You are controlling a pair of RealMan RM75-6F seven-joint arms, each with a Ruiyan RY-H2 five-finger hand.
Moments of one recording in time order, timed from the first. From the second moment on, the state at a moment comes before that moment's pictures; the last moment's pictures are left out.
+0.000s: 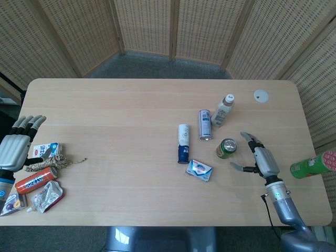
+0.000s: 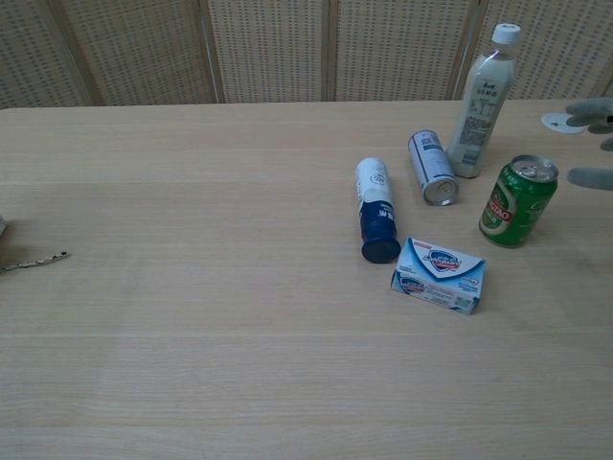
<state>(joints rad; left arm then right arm) -0.33 -1.04 -0.13 -1.61 1.37 1.24 -0.05 0.39 -1.42 0.14 -1.32 -1.40 1.11 0.45</state>
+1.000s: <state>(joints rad) -0.33 -1.03 -0.12 -1.61 1.37 1.24 -0.07 0.45 -1.56 0.17 -1.12 -1.37 1.06 0.58</state>
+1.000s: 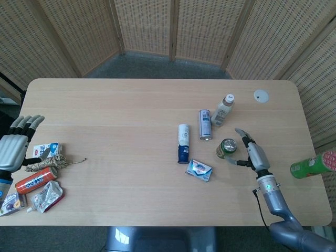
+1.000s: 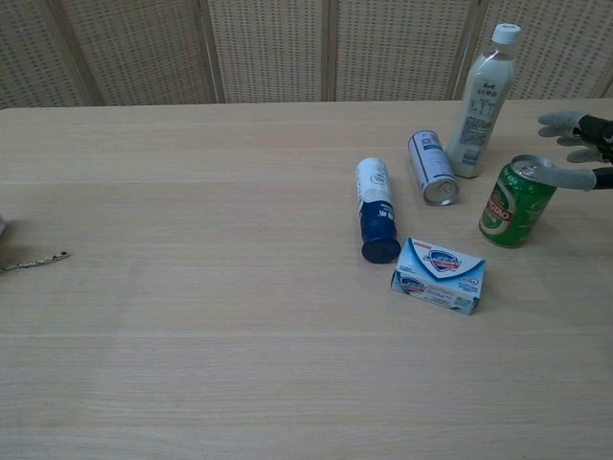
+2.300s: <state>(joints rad) -0.32 -1.01 -0.11 -1.62 1.37 1.23 -0.07 0.50 -1.73 0.15 -0.85 -1.36 0.95 0.65</state>
